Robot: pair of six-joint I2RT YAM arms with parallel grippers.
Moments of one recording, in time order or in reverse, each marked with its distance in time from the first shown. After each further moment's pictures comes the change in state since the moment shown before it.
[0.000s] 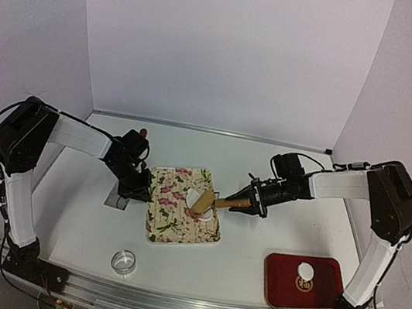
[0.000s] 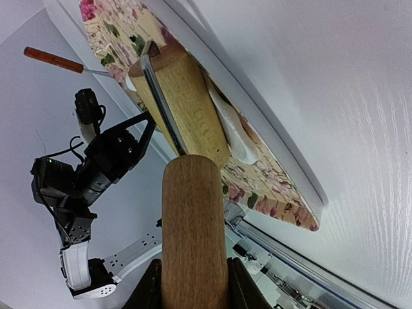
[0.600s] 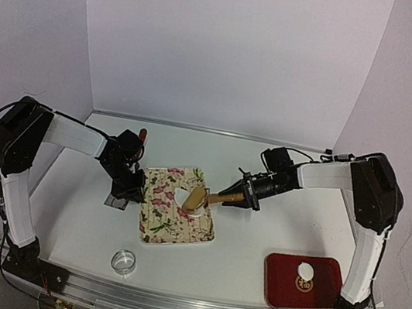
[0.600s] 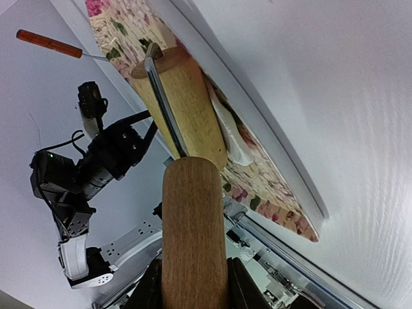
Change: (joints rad) left arm 0.017 -0.037 -0.032 -0.057 -0.023 0.009; right arm 0.011 0.147 0.184 -0.116 -0.090 -0.116
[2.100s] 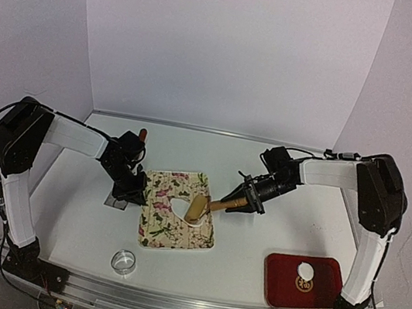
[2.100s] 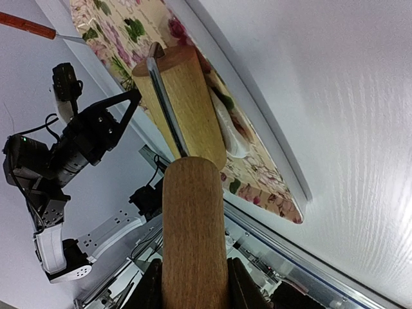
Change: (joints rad) left arm -0.009 0.001 0.000 -0.009 0.027 0.037; right arm 0.017 -0.019 0.056 -0.228 0.009 -0.156
